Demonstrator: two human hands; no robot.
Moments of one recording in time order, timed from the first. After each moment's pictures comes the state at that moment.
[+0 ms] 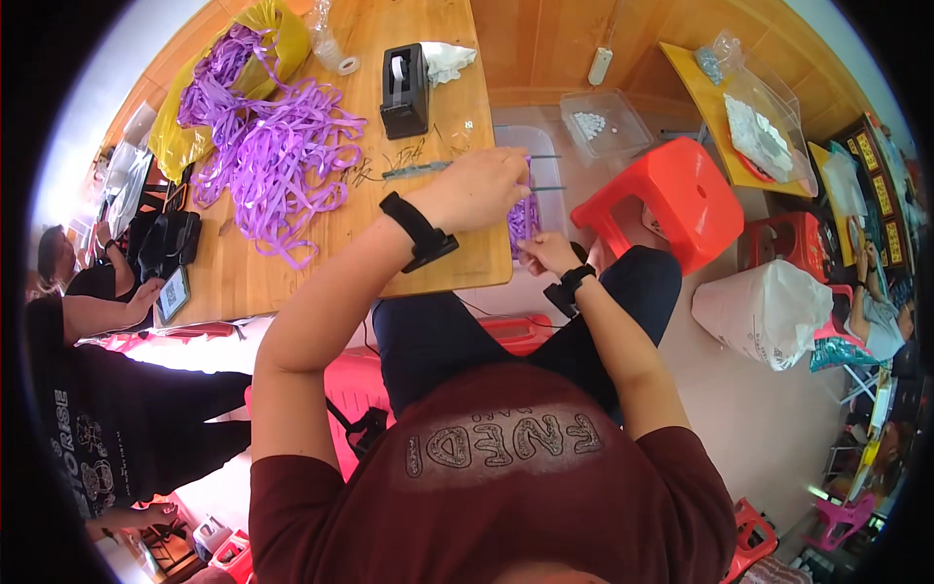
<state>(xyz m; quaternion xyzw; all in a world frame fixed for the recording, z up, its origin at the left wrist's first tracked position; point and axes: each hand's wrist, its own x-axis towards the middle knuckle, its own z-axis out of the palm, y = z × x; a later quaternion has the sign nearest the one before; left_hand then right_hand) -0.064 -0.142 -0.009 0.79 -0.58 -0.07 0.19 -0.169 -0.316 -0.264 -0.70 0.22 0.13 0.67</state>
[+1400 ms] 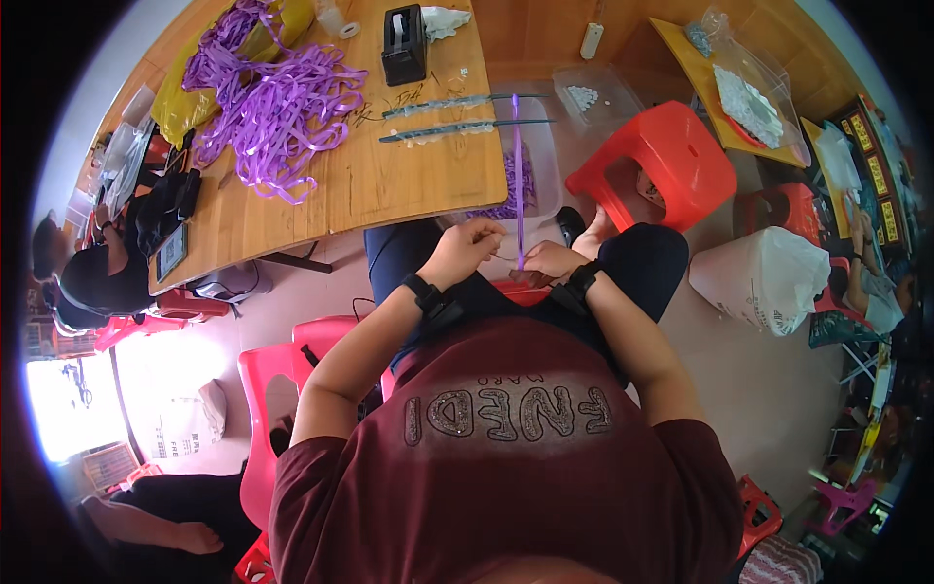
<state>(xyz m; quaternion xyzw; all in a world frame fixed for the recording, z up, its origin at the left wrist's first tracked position) -0.192 -0.056 -0.167 0.71 -0.24 -0.35 0.56 -0.279 -0.274 -0.240 -0.68 0.14 0.37 0.62</state>
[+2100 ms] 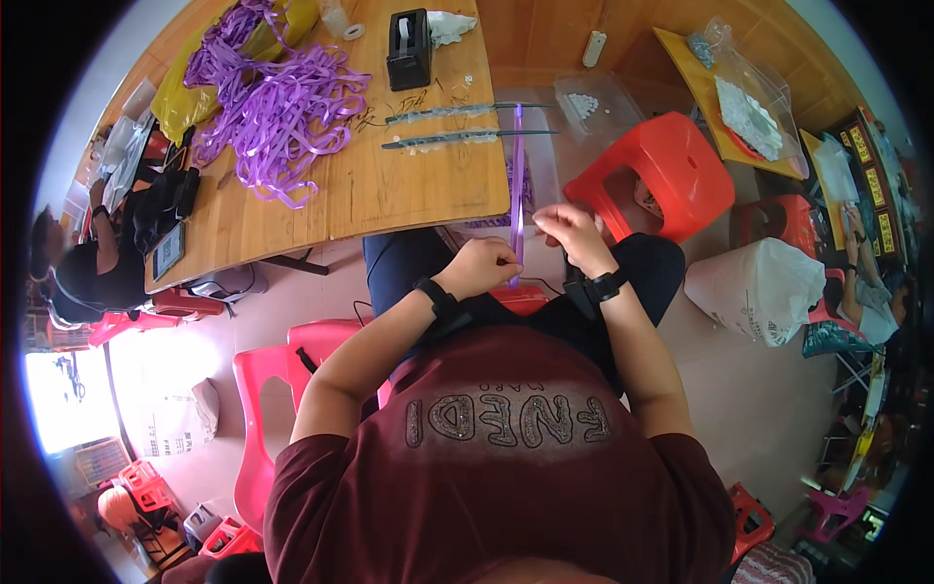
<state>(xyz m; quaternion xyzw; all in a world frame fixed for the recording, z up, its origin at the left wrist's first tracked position) -0.201 -0.074 -0.170 0.76 -0.43 -0.22 0.42 -0.269 -0.292 -0.167 -0.68 0.16 0.05 0.71</state>
